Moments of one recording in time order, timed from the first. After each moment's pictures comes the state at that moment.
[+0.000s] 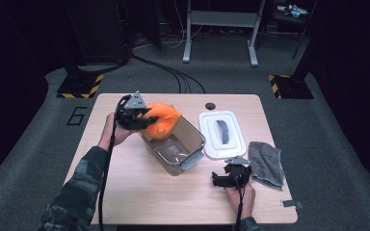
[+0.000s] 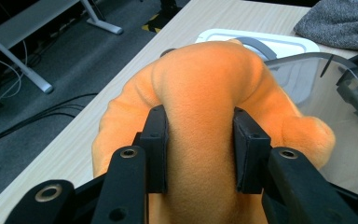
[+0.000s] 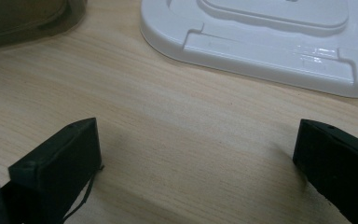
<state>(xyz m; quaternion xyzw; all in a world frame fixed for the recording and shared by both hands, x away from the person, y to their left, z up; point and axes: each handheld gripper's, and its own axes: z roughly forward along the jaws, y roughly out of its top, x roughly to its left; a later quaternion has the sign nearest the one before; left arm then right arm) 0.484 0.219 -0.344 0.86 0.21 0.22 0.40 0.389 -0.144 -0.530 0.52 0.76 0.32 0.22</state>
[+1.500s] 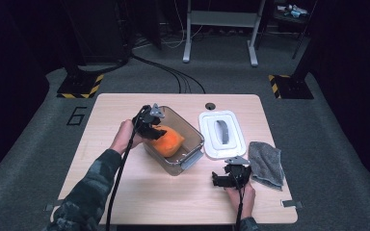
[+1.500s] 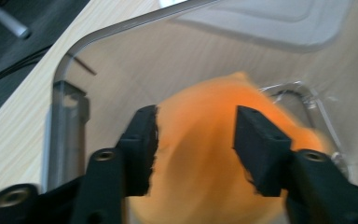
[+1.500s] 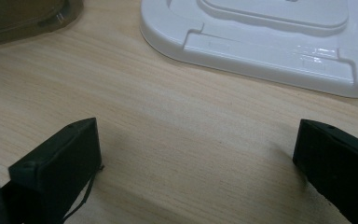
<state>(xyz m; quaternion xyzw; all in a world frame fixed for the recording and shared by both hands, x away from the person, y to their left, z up) 0.502 0.178 -0.389 0.91 0.24 0.19 0.28 0.389 -0.144 -0.530 0.52 0.76 0.32 0.22</state>
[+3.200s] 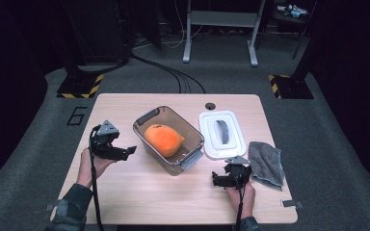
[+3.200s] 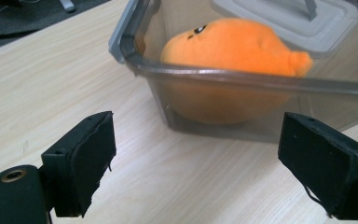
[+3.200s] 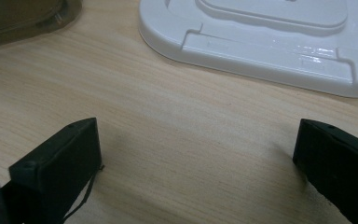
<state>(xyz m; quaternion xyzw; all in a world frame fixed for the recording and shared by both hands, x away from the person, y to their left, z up) 0.415 0.288 -0.402 0.82 0.39 0.20 0.37 0.390 -0.145 -0.530 0.52 0.76 0.32 0.22</state>
